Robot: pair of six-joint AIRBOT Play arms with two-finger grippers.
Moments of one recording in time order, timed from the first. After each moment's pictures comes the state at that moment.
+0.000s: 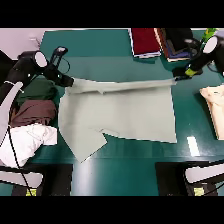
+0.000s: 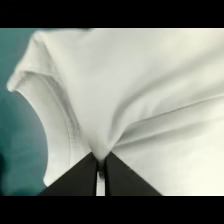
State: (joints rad) left arm -0.14 -1.55 1.45 1.45 -1.12 -1.35; right arm -0.06 -1.59 1.62 -1.51 1.37 1.46
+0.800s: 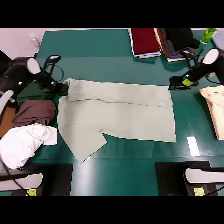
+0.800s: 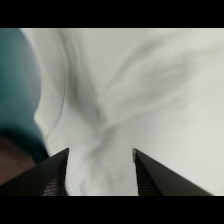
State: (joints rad) left arm -0.13 -1.36 1.28 1.47 -1.21 -1.50; right arm -0.08 -1.43 1.38 -1.39 1.34 1.47
